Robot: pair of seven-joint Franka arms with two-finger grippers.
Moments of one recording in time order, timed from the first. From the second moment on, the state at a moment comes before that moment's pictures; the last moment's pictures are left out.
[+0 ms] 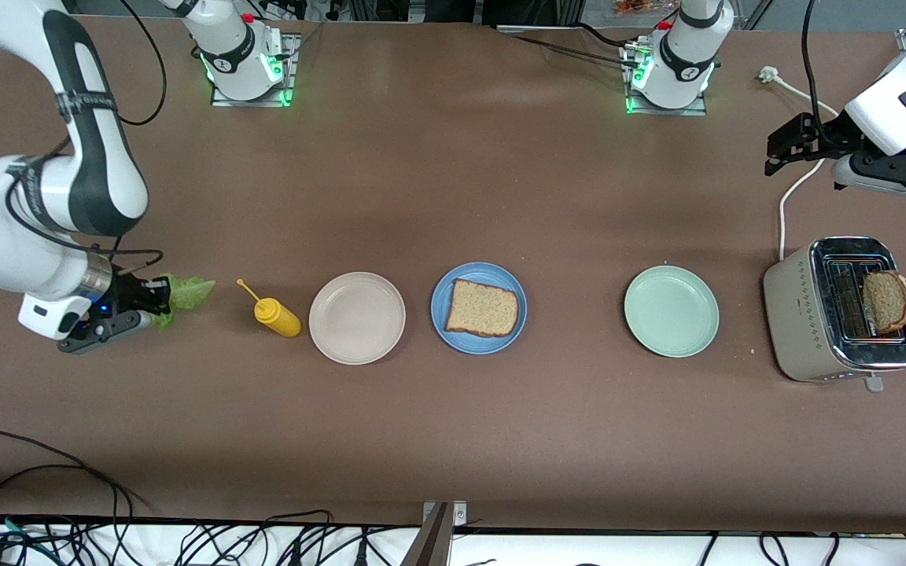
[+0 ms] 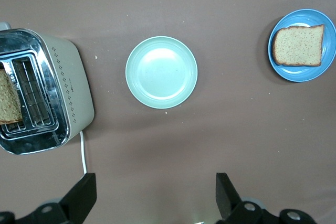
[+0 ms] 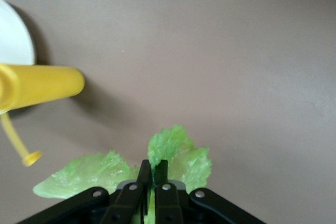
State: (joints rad) left arm 0.02 -0.04 -0.11 -1.62 -0.03 1.51 0.10; right arm 0.02 0.36 -0.03 -1.77 0.07 2.11 -0.43
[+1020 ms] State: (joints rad) left arm 0.02 -0.04 -0.11 -1.62 -0.03 1.51 0.10; right arm 0.26 0.25 -0.02 -1.60 0.09 1.77 0.00
